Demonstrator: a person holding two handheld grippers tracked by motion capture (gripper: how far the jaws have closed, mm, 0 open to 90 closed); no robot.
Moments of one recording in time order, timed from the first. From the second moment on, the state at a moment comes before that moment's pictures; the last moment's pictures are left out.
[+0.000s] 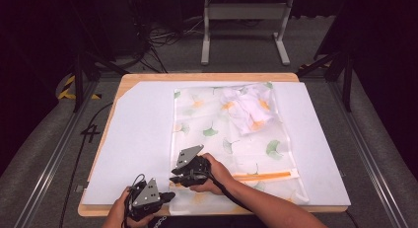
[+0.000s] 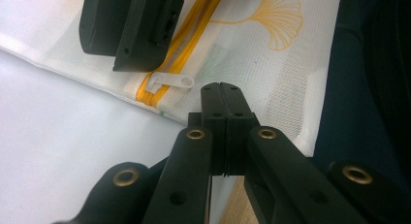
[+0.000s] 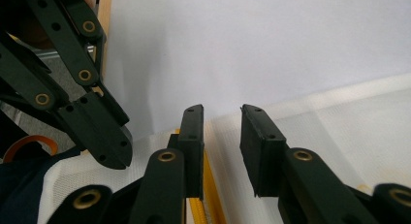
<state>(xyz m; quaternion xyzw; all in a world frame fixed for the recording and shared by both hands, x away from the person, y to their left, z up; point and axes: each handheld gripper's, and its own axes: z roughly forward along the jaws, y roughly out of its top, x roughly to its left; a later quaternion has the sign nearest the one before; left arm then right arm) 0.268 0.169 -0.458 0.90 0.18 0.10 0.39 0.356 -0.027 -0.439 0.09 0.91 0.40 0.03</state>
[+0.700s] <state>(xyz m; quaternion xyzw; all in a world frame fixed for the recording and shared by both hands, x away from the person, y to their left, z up) 0.269 0.170 -0.459 0.90 0.18 0.10 0.39 0.344 -0.029 -0.448 0.11 0.91 0.40 0.00</state>
